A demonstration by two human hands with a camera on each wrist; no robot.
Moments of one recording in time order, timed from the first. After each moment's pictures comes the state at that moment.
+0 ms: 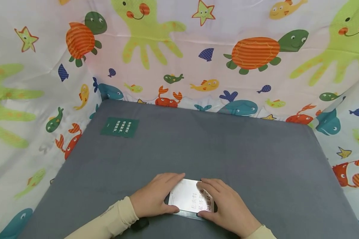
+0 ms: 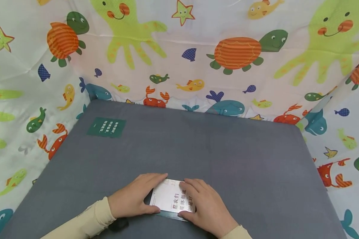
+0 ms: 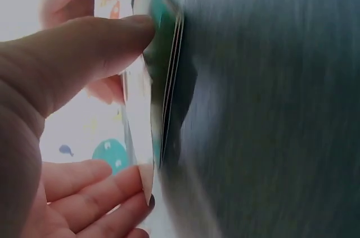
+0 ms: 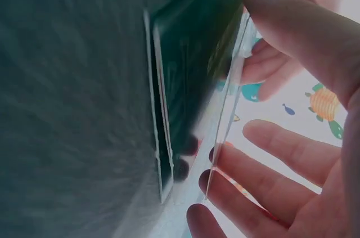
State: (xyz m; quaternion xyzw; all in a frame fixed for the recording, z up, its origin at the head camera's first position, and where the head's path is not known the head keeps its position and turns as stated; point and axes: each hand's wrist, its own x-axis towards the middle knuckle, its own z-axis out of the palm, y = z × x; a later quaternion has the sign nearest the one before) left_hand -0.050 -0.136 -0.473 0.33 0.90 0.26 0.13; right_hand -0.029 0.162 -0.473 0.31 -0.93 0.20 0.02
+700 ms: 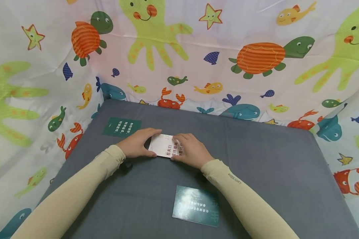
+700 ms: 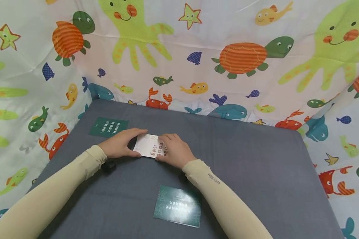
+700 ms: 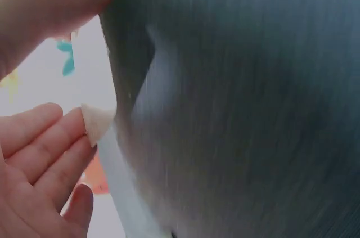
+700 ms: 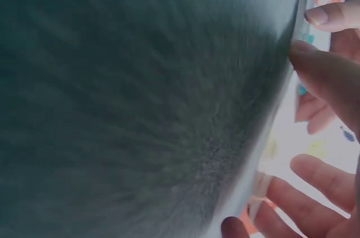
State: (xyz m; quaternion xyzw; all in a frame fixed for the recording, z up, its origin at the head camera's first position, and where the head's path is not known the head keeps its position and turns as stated) left_hand -0.207 -0.229 -0.461 0.24 0.93 0.25 0.14; right_hand -0.200 0.052 -0.470 0.28 -0.94 0.20 -0.05
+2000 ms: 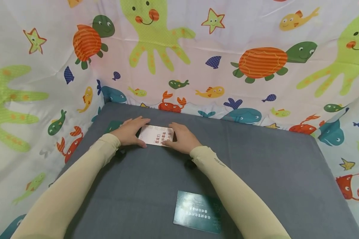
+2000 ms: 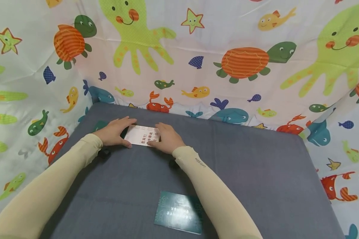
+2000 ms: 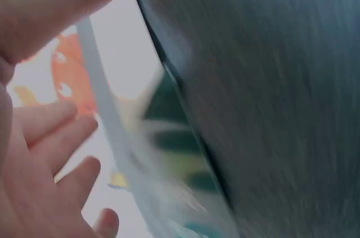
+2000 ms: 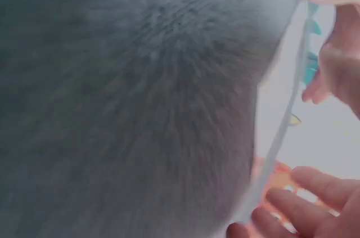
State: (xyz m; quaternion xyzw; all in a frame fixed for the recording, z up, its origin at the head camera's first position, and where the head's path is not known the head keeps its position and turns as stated) left_hand -0.261 -0.270 -0.462 0.19 0.95 0.19 0.14; right_hand -0.258 0.013 -0.474 0.25 -0.94 0.23 -0.09
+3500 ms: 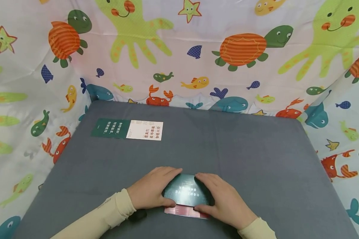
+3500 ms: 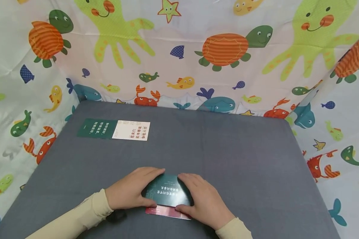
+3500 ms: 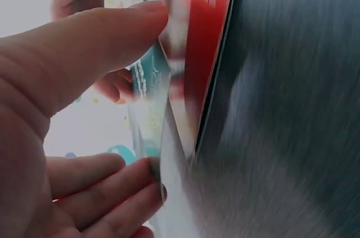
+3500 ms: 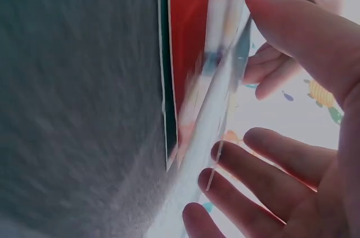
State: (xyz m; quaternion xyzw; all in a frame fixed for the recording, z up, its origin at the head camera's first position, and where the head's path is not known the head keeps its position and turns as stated) left_hand -0.073 -0.118 -0.459 0.36 0.90 0.23 0.13; right_hand -0.036 0.179 -0.476 0.29 -0.93 0.23 0.01
